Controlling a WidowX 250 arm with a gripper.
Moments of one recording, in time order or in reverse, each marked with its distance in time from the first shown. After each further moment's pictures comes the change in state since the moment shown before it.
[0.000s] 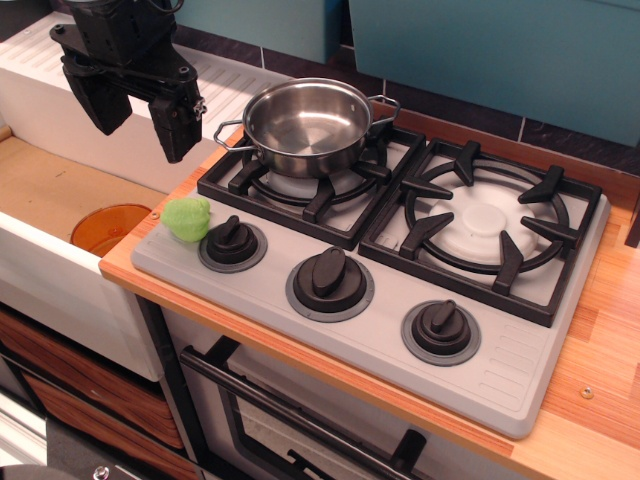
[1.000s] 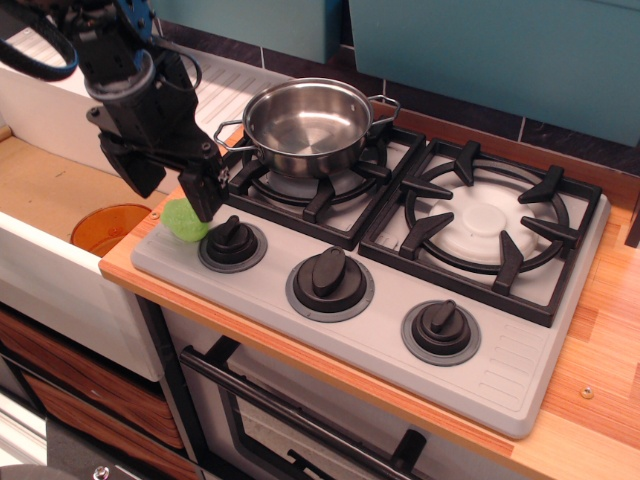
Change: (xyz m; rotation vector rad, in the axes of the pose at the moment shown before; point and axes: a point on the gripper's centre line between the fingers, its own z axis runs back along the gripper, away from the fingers) arm -0.008 -0.011 -0.056 -0.085 -0.061 0.015
